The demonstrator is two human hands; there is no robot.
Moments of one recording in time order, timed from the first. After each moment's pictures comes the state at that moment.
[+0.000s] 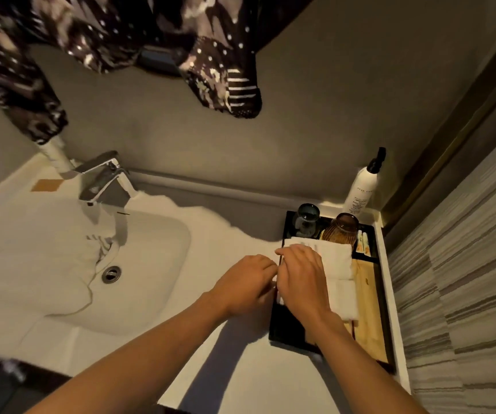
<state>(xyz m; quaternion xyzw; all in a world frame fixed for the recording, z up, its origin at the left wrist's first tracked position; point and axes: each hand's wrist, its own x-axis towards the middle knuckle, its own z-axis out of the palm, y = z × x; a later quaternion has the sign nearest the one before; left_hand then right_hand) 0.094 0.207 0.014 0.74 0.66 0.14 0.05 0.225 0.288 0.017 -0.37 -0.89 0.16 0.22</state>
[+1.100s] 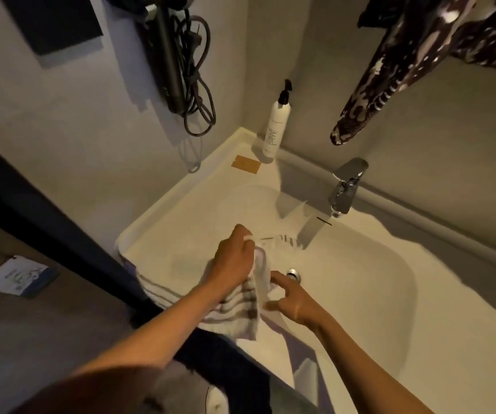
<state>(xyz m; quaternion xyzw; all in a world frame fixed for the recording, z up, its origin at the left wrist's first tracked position) -0.332 -0.154 0.037 0.20 0.86 0.42 0.22 -0.217 -0.022 -0.043 -0.21 -0.82 0.51 -0.15</state>
